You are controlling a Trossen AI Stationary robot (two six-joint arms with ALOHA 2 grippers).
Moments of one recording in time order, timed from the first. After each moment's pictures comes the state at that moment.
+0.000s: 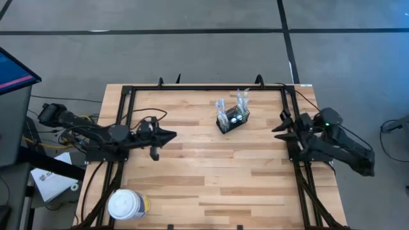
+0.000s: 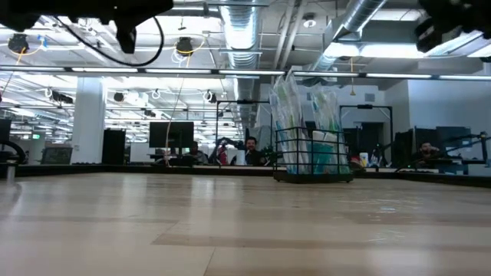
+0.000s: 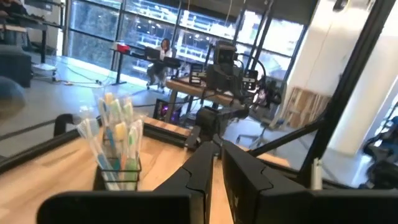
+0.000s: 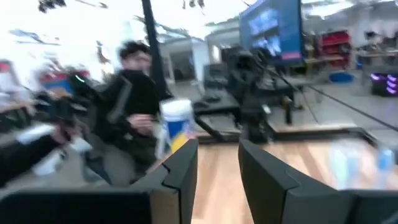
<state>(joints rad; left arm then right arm) -0.29 0.85 0.35 0.61 -0.47 -0.22 -0.45 0.01 0.31 -0.17 -0.67 0.21</state>
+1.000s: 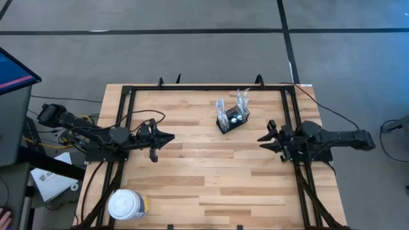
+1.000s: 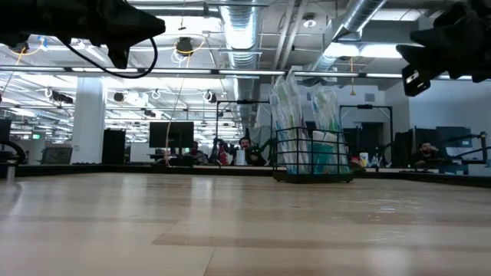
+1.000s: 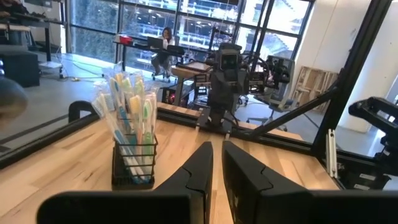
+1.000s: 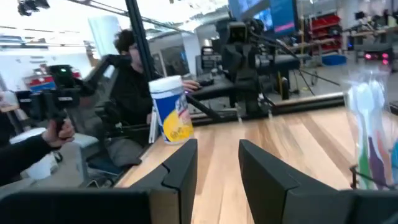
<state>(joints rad) -0.28 0.79 0.23 0.62 -0.47 -0.18 0.00 0.05 0.01 0.14 -0.20 0.23</state>
